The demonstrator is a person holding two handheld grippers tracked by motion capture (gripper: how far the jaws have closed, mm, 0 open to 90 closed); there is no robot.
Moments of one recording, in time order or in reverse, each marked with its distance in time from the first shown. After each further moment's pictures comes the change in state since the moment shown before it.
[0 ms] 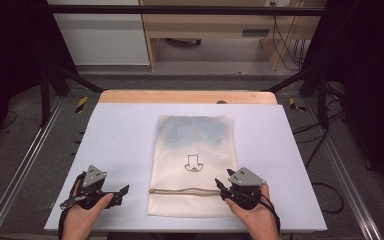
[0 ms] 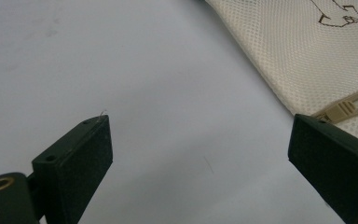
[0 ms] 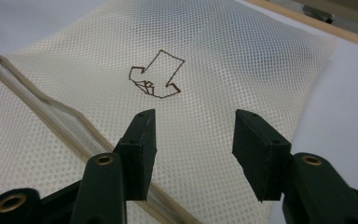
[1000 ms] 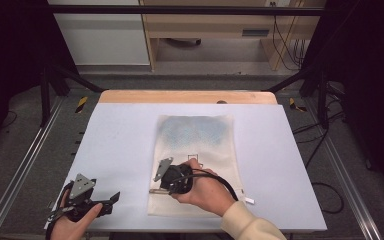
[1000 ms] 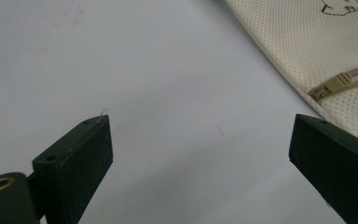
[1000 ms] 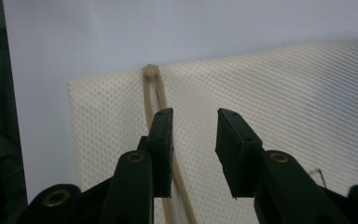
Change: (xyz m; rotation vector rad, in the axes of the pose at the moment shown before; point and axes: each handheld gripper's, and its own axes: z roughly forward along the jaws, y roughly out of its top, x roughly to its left) left arm 0.006 -0.018 -0.023 -0.025 0.029 -0.014; right arm 0.105 0.110 0.082 0.339 0.413 -0.576
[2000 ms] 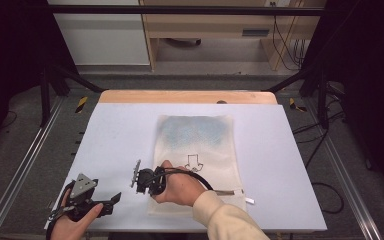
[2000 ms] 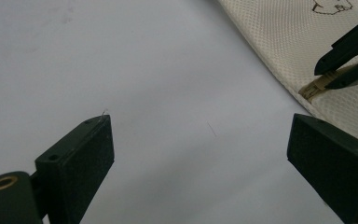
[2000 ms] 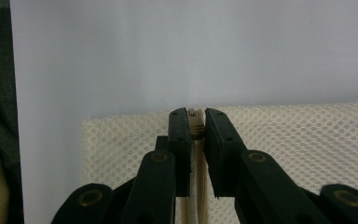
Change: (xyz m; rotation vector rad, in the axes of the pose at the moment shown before) left arm -0.005 0.002 0.000 0.019 -0.040 0.014; right arm 0.008 0.042 0.052 0.137 0.138 -0.092
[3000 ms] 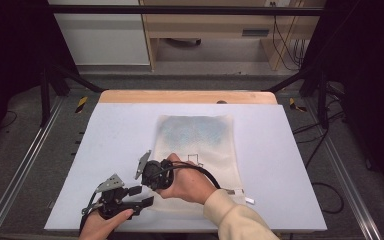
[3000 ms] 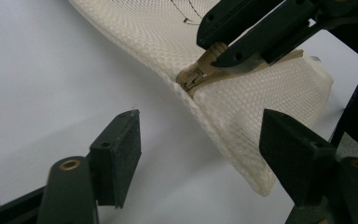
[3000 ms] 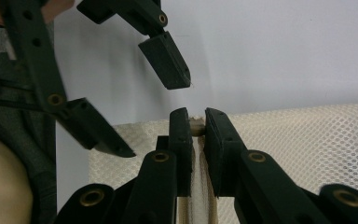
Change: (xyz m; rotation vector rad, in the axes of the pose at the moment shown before) left arm -0.047 0.011 0.047 -0.028 -0.405 -0.116; right arm -0.005 -0.008 -0.043 -0.136 -0.002 0.035
